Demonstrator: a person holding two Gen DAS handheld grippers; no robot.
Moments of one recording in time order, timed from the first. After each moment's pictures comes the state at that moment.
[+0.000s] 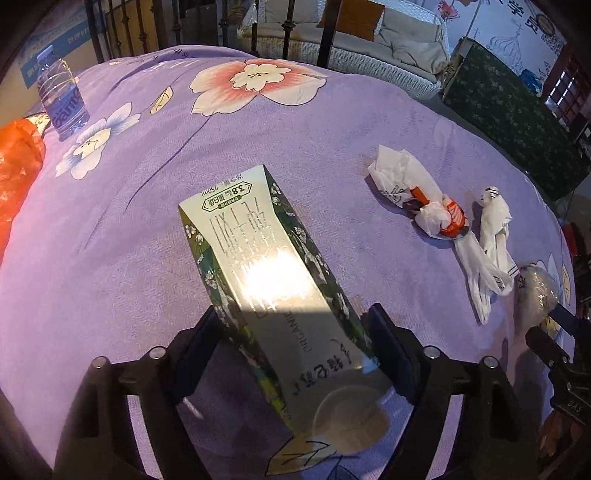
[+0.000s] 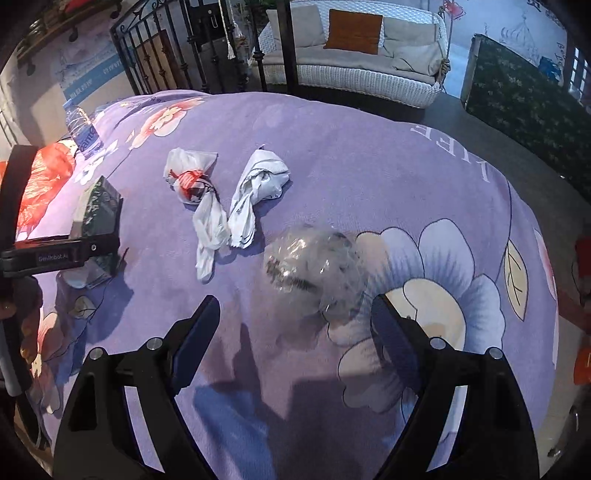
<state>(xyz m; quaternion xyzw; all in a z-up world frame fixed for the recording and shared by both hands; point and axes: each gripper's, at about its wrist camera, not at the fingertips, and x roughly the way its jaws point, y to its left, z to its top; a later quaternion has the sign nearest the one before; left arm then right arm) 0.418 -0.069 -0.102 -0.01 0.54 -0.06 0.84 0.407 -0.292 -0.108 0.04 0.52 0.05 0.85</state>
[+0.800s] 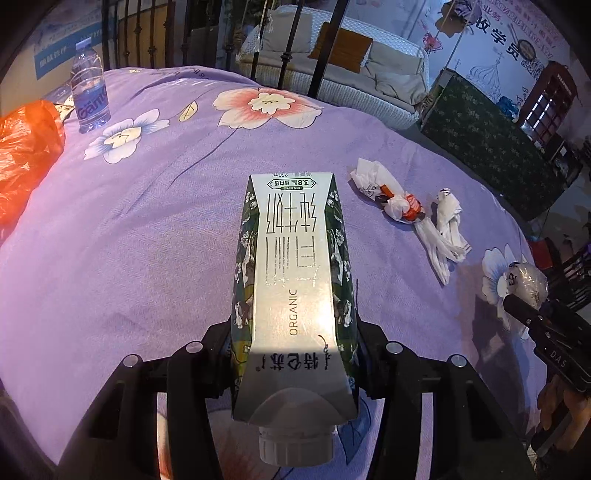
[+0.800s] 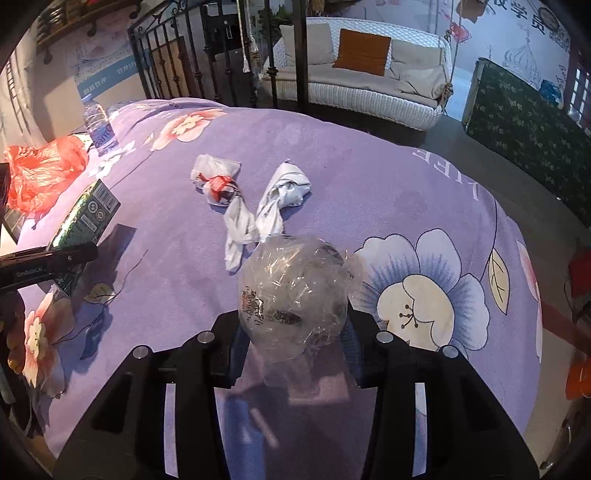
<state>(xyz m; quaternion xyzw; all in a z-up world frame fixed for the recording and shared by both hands) 0.344 -0.038 -0.070 -0.06 0.49 -0.10 0.87 0.366 -0.272 -0.079 0.01 0.48 0.06 0.87</state>
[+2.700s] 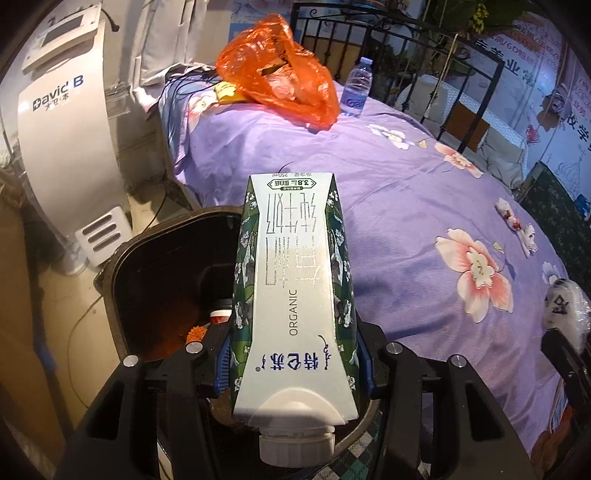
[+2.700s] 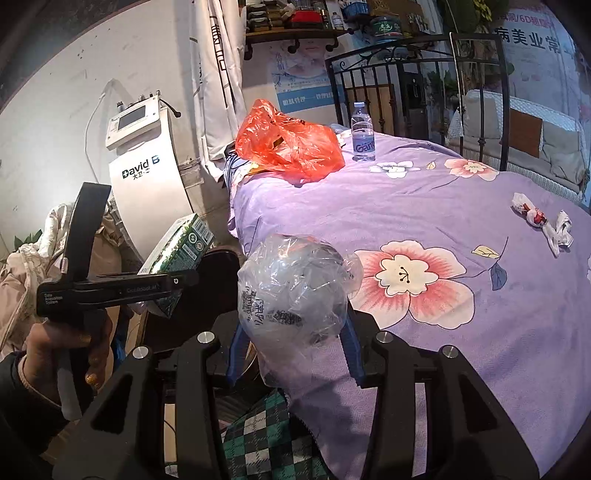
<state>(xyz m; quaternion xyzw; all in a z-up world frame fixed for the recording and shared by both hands) 0.070 0.220 -0.074 -0.15 0.42 0.13 0.88 0.123 0.013 -0.023 0.02 0.35 0.35 0.87</state>
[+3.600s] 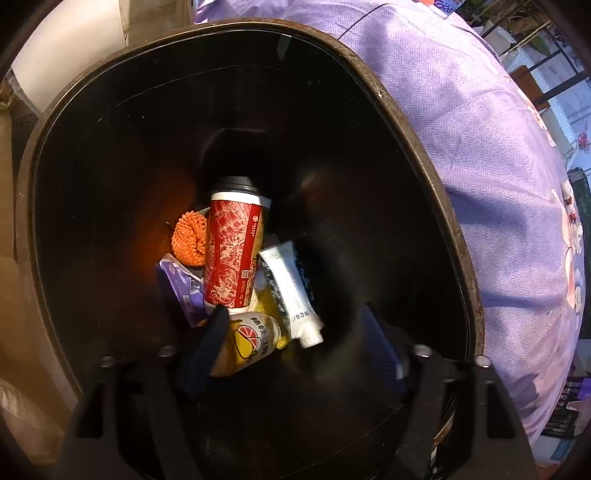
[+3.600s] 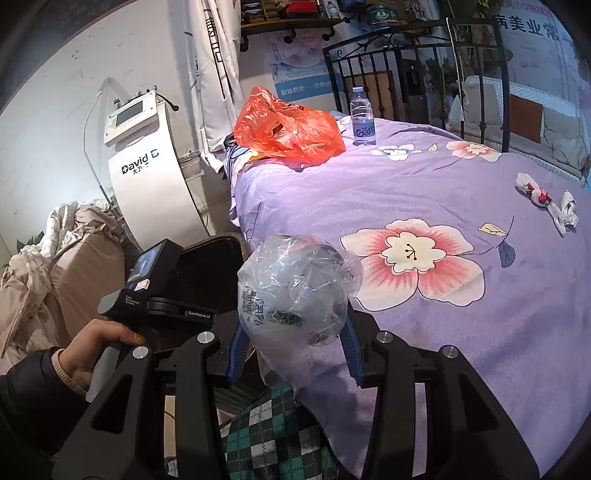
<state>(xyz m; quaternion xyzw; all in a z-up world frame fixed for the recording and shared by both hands) 0.083 0.266 -0.181 -0.26 0.59 0.12 0.75 0.117 0.015 -0.038 0.02 0.37 0.35 0.86</state>
